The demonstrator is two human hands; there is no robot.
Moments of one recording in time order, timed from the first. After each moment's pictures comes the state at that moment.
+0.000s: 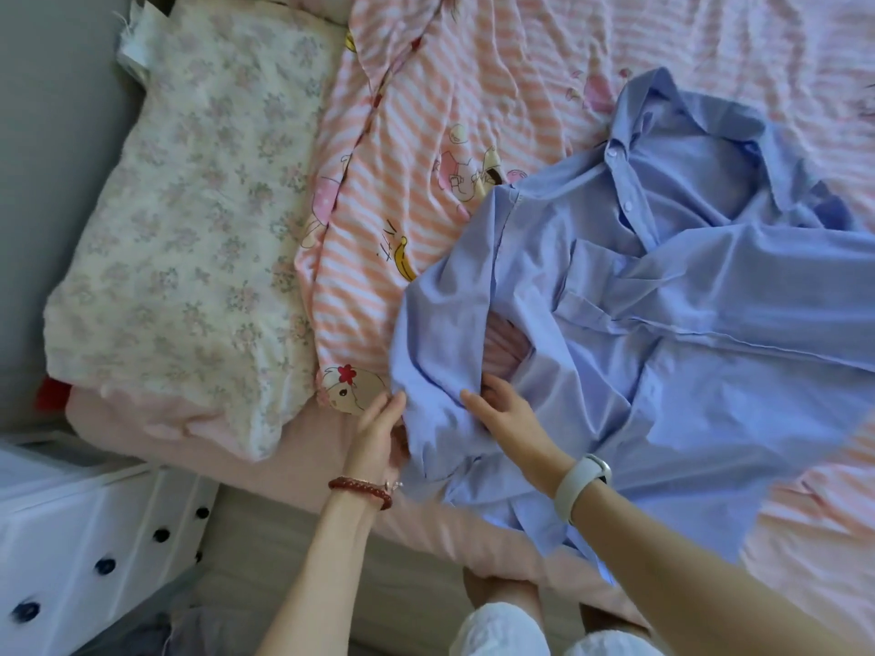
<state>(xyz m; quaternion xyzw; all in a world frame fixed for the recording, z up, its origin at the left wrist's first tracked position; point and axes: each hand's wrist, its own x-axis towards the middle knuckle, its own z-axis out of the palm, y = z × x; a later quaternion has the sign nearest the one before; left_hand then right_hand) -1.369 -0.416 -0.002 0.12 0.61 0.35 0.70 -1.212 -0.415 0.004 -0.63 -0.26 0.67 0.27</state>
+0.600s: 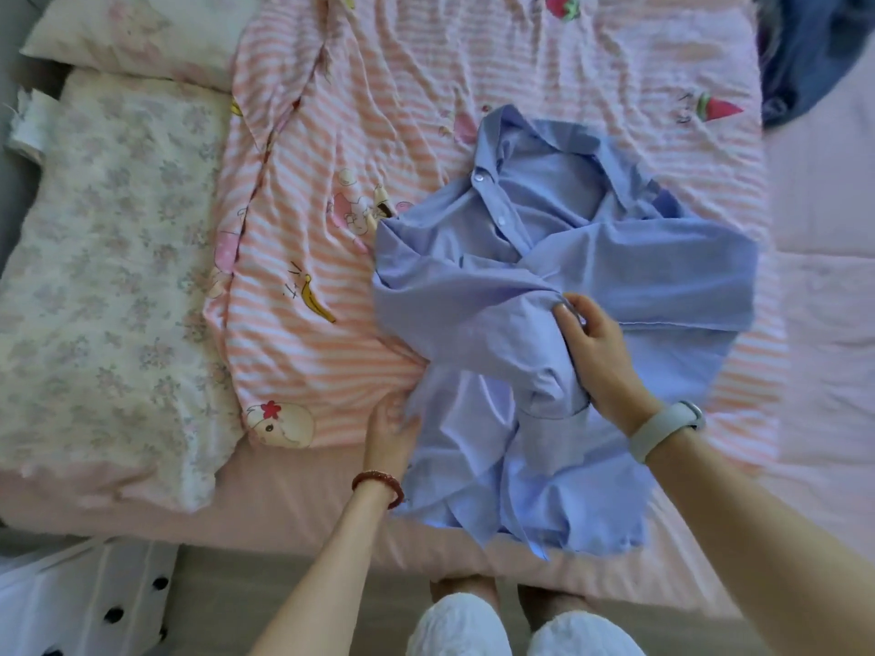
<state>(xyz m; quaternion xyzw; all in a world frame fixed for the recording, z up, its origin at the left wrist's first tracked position) -1.275 -0.424 -0.004 0.36 0.69 0.18 0.60 -1.048 -0.401 0.076 -0.72 -0.33 0.44 0.42</state>
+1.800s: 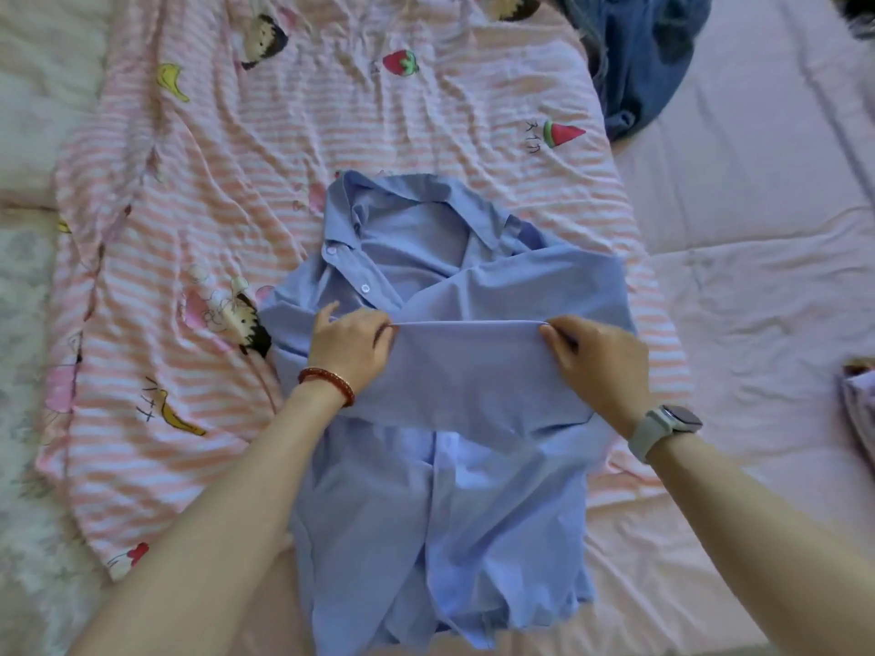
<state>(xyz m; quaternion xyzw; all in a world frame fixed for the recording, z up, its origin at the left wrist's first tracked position) -1.114 -0.267 0.018 0.89 0.43 0.07 0.13 -0.887 -0.420 0.053 -0.84 -0.53 0.01 0.16</state>
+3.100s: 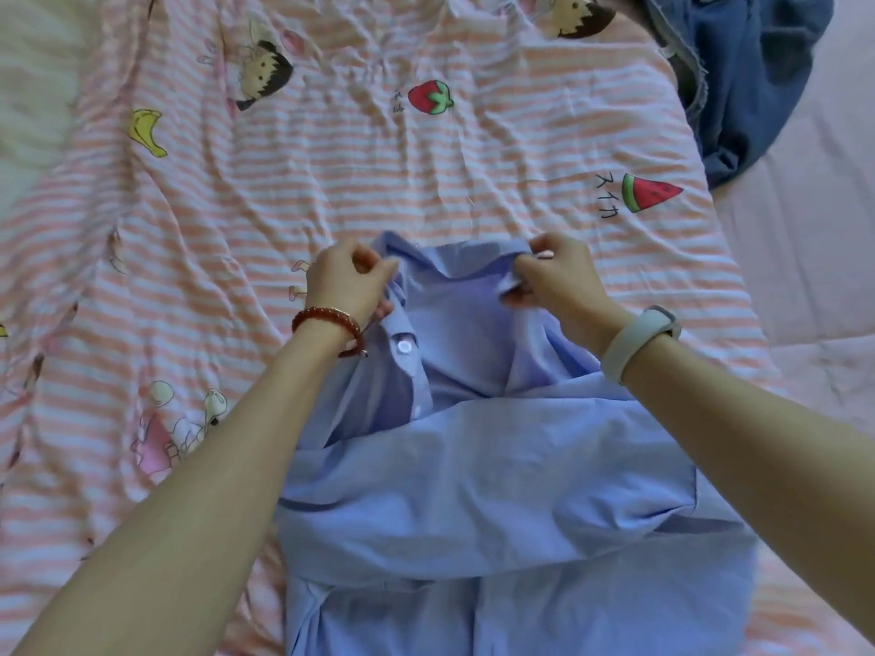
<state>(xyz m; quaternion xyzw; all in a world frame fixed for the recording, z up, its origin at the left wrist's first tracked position) -1.017 -0.069 0.008 0.65 0.61 0.20 0.41 -0.838 -0.151 0.002 -0.74 -0.25 0.43 0.45</state>
